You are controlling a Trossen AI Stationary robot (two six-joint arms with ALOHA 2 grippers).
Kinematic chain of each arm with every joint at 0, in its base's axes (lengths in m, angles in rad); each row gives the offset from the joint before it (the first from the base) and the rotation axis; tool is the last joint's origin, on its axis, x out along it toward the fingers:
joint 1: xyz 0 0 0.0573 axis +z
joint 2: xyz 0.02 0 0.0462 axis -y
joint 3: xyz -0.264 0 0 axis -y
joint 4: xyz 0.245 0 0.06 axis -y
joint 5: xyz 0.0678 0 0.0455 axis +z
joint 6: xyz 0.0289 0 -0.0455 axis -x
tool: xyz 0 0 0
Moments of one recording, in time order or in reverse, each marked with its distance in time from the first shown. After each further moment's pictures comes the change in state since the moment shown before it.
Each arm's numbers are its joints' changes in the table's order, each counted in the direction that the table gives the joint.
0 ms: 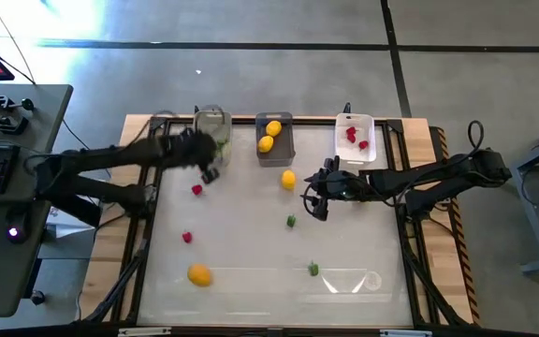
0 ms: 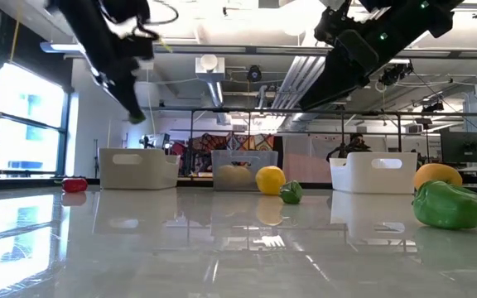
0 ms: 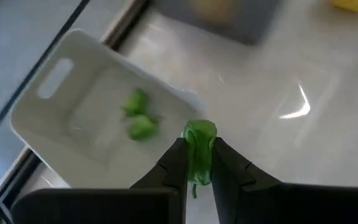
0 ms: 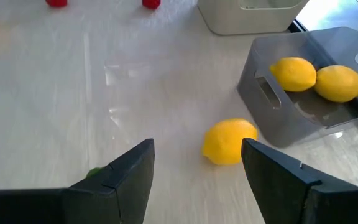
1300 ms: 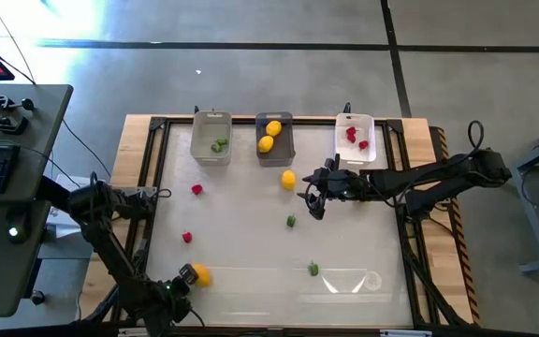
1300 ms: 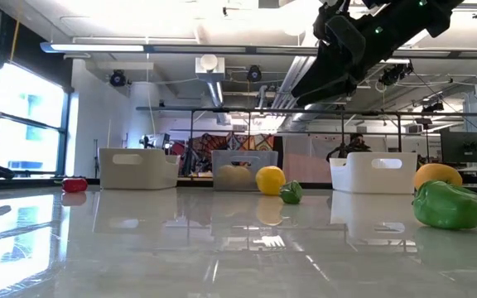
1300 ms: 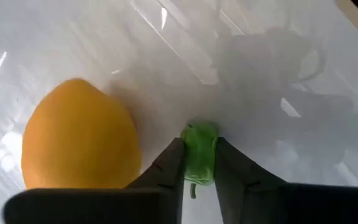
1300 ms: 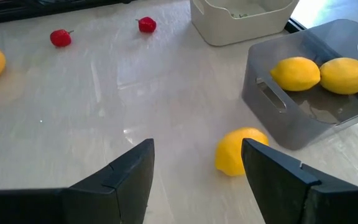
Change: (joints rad) left arm -1.455 -0.676 0.258 -0.120 -0.080 0.254; right arm 0.001 0.000 0.000 0.059 0.000 -0.139
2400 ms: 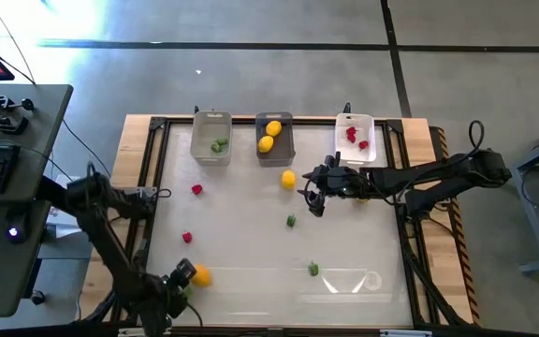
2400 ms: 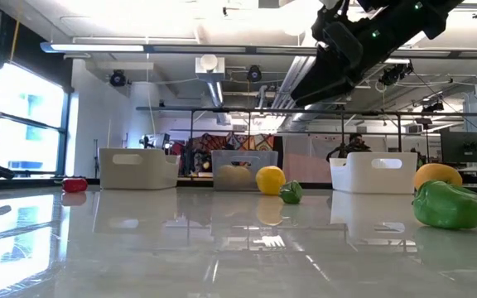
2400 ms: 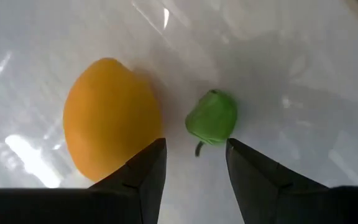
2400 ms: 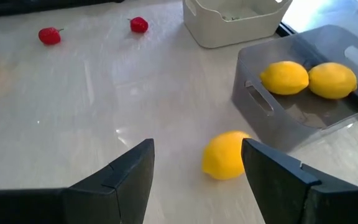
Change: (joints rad) left arm 0.009 0.083 -0.007 -0.068 0.011 -0.022; right arm -0.028 0.000 0.000 0.003 0.000 0.037
